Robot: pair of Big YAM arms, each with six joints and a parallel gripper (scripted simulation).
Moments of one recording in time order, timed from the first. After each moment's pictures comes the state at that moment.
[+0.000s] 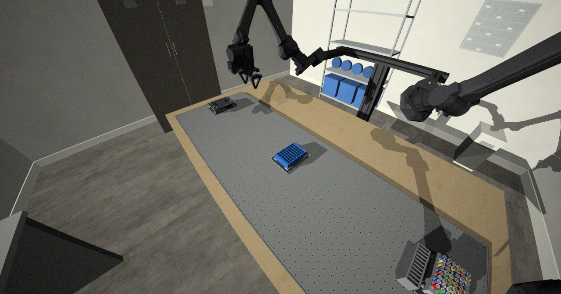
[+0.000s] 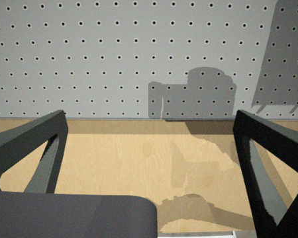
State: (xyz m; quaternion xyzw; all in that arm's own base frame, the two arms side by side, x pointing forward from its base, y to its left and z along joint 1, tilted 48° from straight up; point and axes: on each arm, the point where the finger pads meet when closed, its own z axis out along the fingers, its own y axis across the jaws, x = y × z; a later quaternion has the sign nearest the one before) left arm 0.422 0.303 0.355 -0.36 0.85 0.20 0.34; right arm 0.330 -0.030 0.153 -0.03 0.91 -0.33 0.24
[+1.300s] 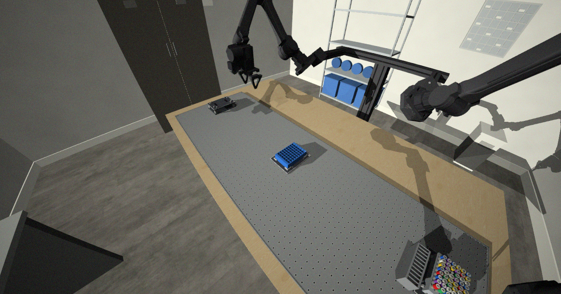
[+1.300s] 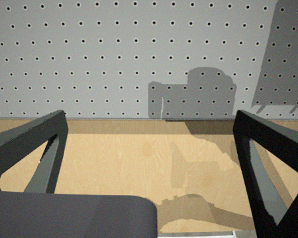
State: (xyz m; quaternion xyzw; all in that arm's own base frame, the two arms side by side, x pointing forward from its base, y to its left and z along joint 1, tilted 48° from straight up) left arm 0.427 0.309 0.349 -0.36 0.85 0.20 0.34; right arm 0.330 -0.030 0.153 -0.03 0.91 -0.33 0.24
